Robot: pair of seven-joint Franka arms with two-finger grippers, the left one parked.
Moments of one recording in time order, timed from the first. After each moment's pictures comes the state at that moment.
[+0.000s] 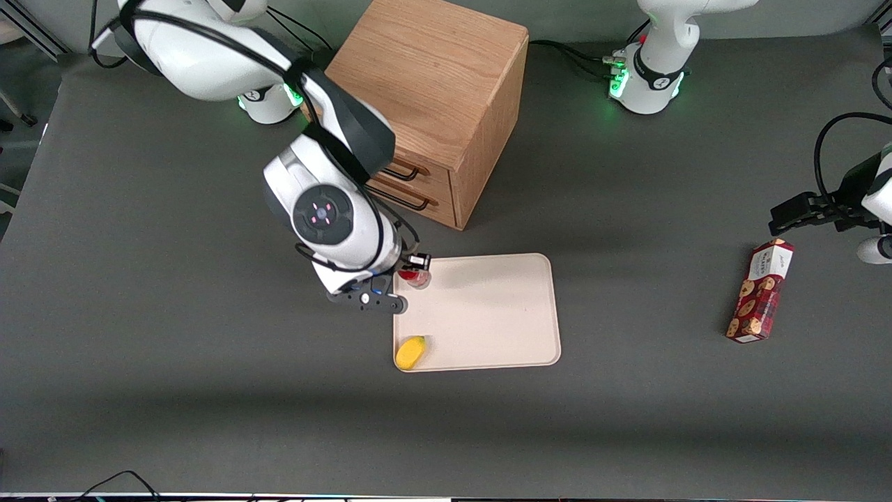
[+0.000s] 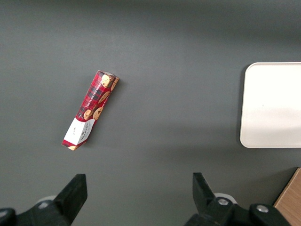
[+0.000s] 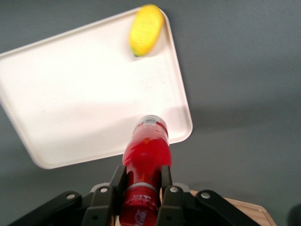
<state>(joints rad) 0.29 0.76 0.43 -1.11 -0.12 1.71 0.90</state>
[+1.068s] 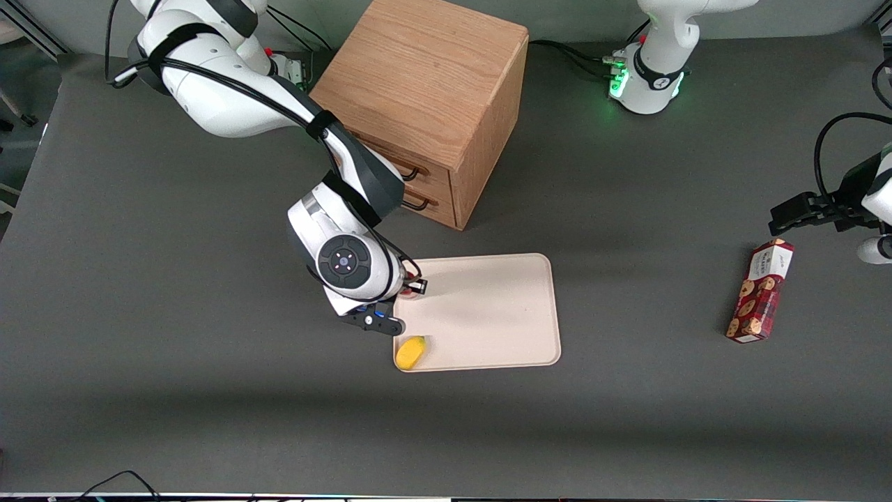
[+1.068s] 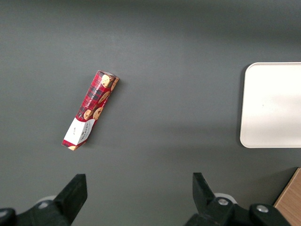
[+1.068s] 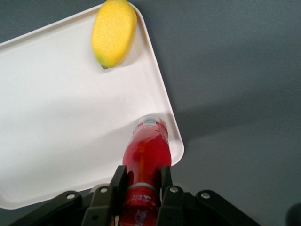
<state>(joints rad) 0.31 0.84 0.39 -1.14 -0.14 1.79 0.93</state>
